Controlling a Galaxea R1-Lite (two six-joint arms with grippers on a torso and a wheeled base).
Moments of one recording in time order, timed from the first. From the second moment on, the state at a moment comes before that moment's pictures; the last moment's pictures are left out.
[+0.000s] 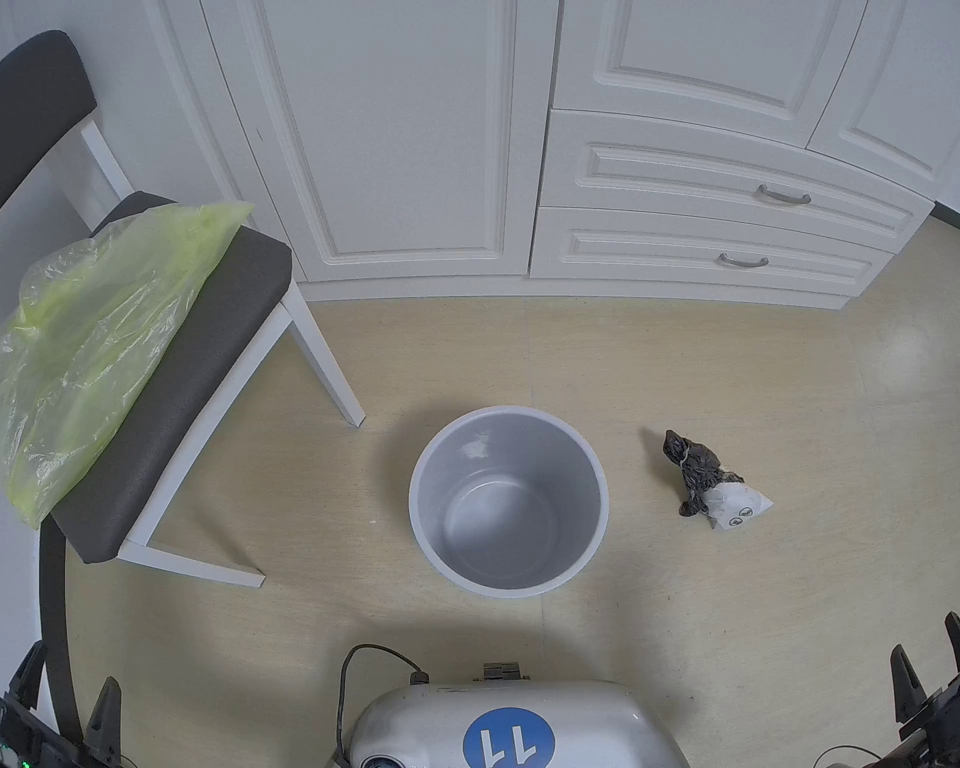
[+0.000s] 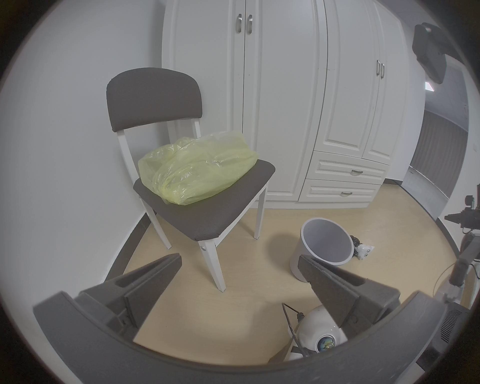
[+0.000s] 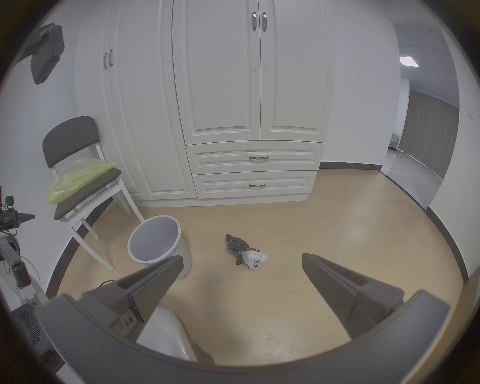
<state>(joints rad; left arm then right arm) 0.00 0.02 -0.02 0.00 -0.01 -0.04 0.00 0.02 -0.02 0.00 -0.03 0.02</state>
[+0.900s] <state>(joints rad) 0.00 0.02 -0.02 0.00 -0.03 0.03 0.00 0.02 -0.02 0.00 -0.01 -0.01</state>
